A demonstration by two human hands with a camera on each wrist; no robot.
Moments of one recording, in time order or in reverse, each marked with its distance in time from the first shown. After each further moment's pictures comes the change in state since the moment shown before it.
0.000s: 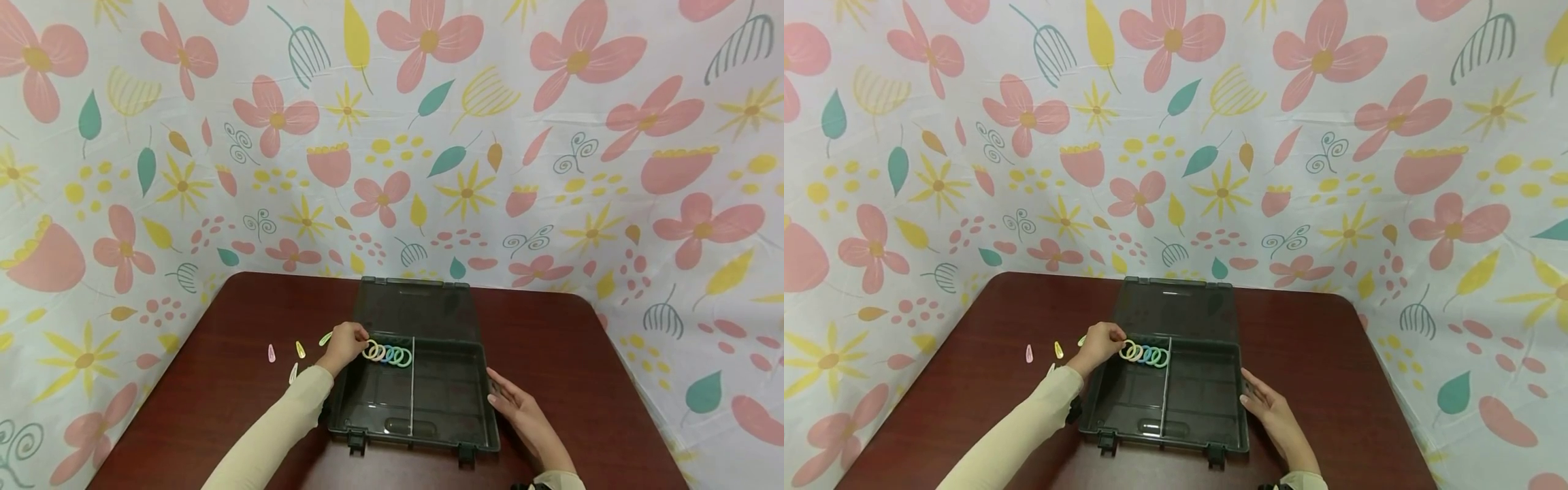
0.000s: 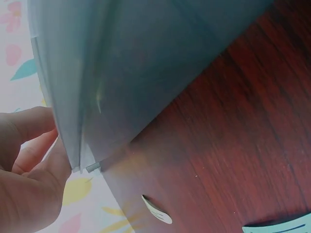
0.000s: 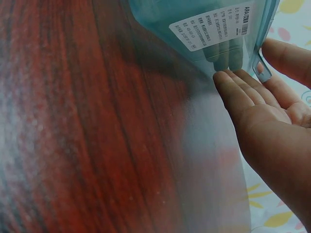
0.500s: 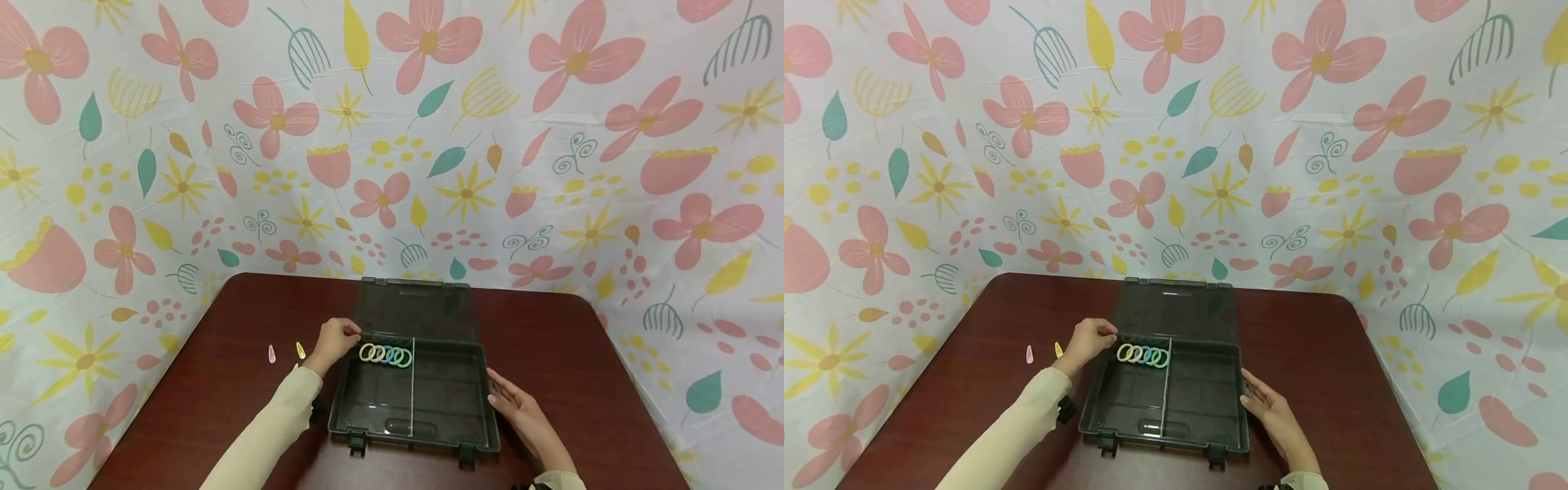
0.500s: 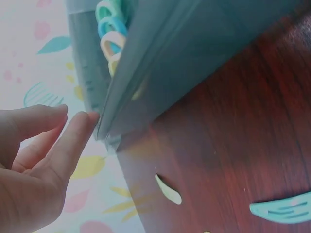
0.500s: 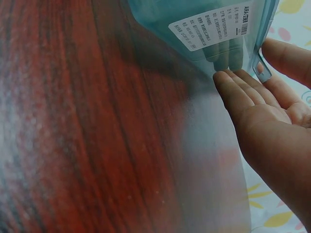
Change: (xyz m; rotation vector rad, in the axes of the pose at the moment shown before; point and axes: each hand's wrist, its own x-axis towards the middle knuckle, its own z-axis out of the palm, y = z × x) left_hand -0.006 -0.001 -0.025 -0.108 0.037 -0.047; right_hand -0.001 0.000 0.000 0.021 0.005 -0.012
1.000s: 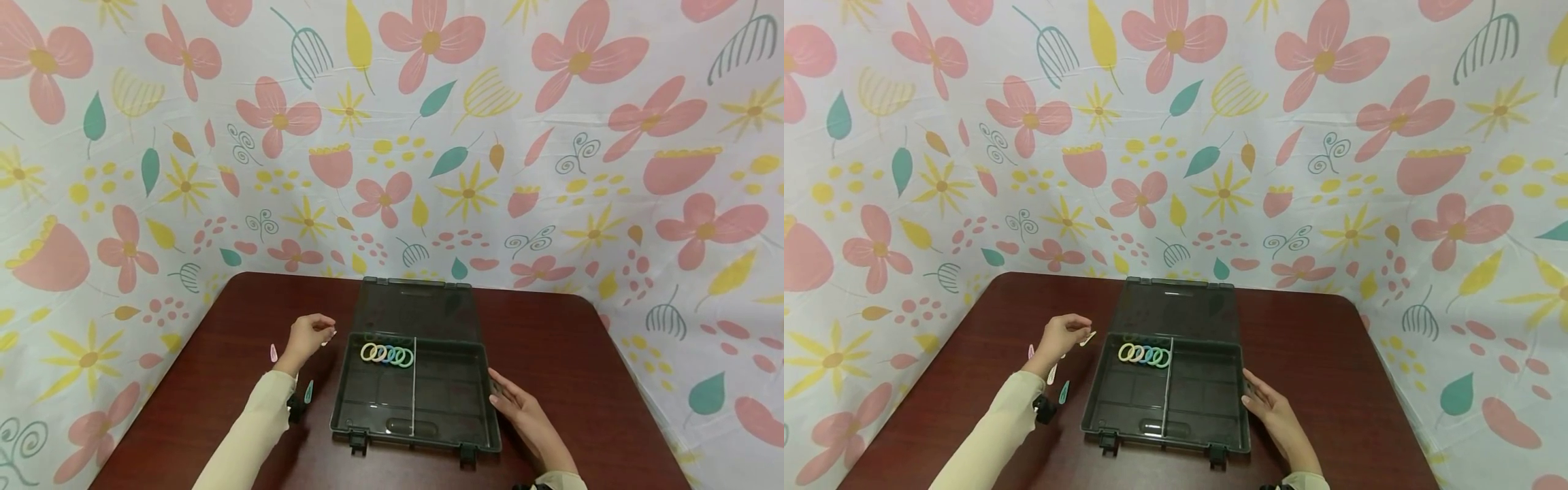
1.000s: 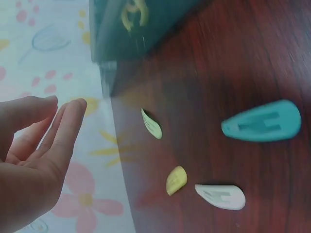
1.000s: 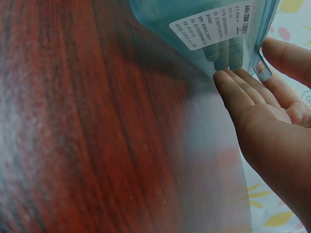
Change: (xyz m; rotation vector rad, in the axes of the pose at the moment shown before) left_hand -0.010 -0.026 -0.041 -0.134 0.136 -0.033; right_hand 0.000 -0.003 0.002 -0.019 0.023 0.013
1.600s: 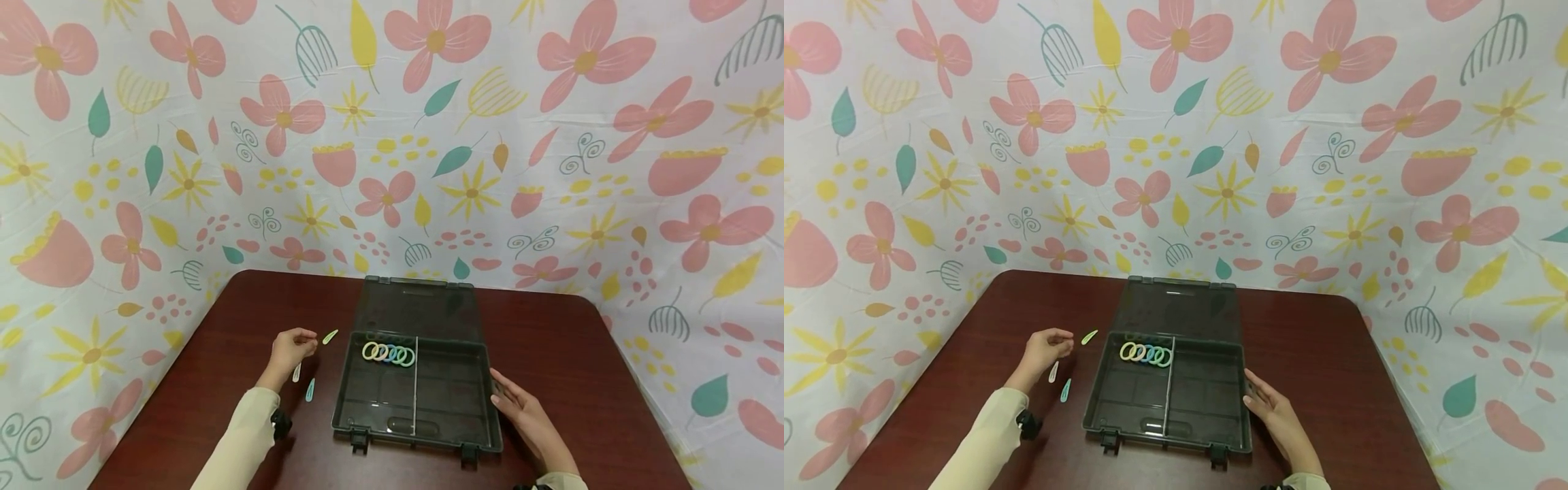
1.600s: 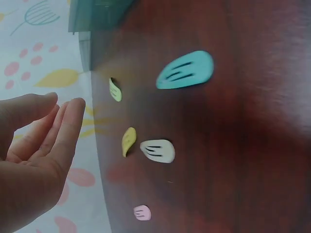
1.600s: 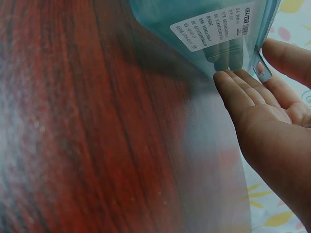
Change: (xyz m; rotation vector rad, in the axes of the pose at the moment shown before) left_hand -0.021 -0.037 -0.020 -0.091 0.014 -0.164; right_hand 0.000 0.000 0.000 0.012 -0.021 -0.005
